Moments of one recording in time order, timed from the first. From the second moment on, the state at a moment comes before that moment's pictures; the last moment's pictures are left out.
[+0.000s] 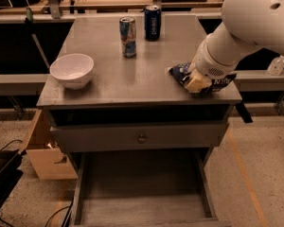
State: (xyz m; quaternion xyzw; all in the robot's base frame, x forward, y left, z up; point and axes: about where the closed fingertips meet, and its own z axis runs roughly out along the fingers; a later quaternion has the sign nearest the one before) arm 0.583 -0.147 0.876 -0.62 0.74 -0.07 0.25
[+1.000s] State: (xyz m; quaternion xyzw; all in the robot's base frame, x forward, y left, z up) arm 0.582 -0.146 0.877 -0.62 0.74 -0.07 0.25
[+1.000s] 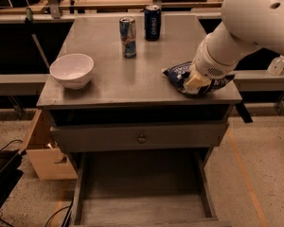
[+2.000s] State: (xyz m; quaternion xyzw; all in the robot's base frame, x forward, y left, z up) arm 0.531 -0.198 0.973 -0.61 0.72 -0.04 0.32
